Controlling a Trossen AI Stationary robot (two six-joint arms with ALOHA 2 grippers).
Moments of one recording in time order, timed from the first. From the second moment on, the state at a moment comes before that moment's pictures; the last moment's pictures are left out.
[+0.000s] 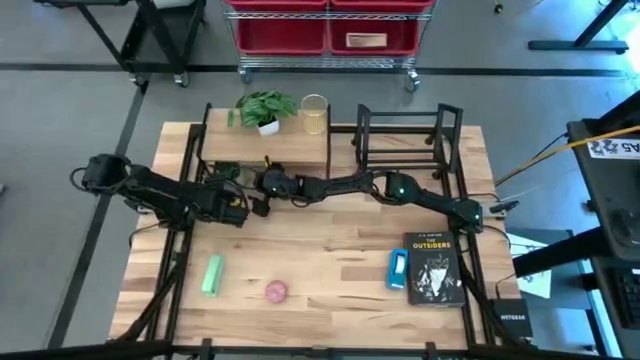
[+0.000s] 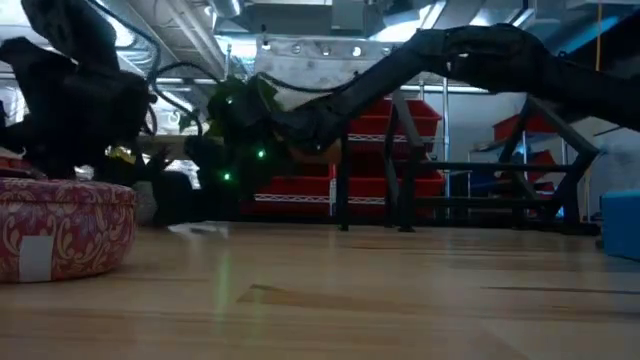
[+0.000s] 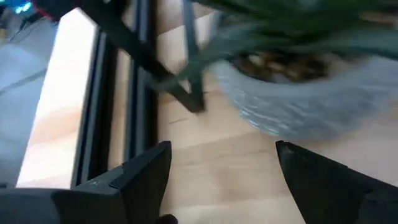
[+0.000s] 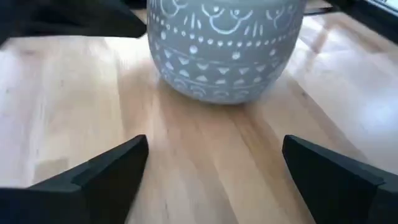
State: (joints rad) left arm -0.10 1.30 0.47 -1.01 -0.78 -1.49; right arm -0.14 2.70 2.12 0.01 0.15 0.05
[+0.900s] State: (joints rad) left arm -0.17 1.46 0.36 -0.53 -1.04 -1.86; right arm -0.05 2.54 2.11 -0.88 -0.09 -0.15
